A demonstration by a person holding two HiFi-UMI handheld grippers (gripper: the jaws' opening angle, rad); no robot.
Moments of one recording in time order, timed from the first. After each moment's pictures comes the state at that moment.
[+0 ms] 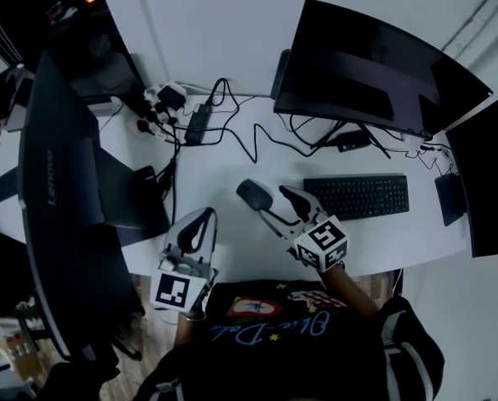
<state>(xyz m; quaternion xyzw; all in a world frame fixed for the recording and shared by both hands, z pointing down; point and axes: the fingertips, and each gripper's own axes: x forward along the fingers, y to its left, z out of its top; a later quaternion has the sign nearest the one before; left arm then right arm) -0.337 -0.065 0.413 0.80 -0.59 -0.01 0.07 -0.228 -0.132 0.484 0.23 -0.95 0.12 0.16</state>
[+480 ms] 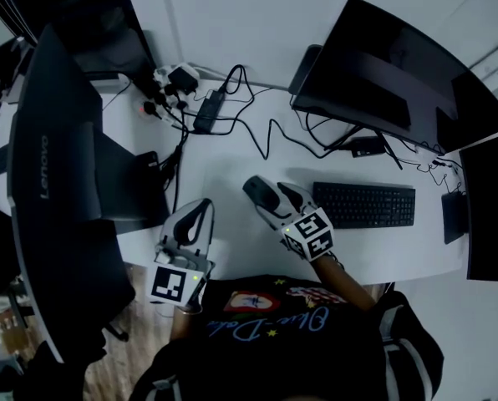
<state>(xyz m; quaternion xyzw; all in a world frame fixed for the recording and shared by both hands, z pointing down) -0.361 -0.080 0.431 0.78 -0.62 0.00 0.09 -0.252 -0.149 0.563 0.19 -0.94 0.13 0.26</state>
